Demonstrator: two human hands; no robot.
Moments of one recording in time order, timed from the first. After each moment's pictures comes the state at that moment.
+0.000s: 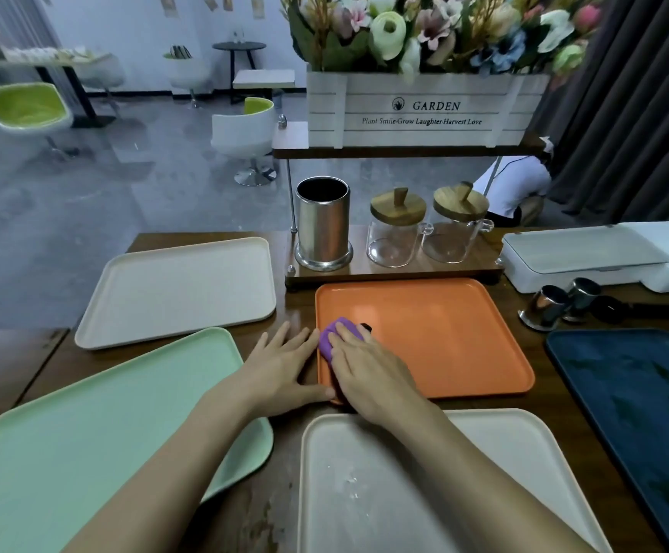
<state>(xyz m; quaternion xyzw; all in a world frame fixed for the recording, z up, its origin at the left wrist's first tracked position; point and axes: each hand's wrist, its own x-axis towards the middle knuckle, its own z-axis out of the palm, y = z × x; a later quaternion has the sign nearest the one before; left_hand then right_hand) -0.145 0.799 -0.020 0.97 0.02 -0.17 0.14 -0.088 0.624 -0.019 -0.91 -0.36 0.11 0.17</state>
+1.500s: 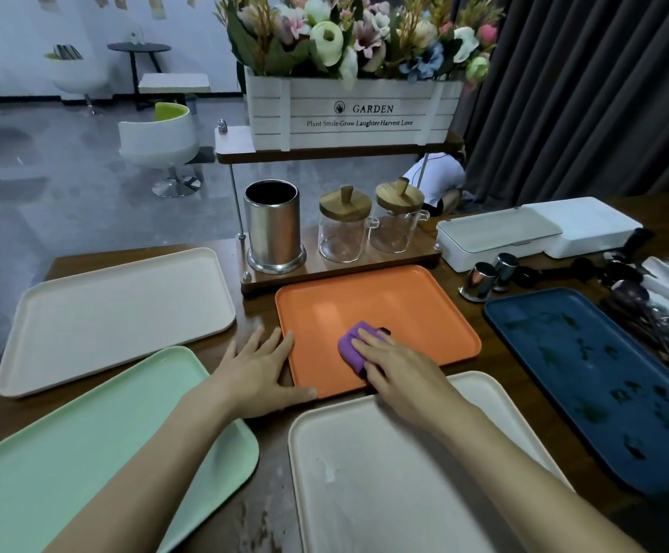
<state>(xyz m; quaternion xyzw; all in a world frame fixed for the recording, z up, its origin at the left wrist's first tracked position) -0.137 0.802 -0.012 0.97 -0.02 -0.22 0.10 -0.099 0.548 -0.028 -0.95 -0.26 0.08 0.16</state>
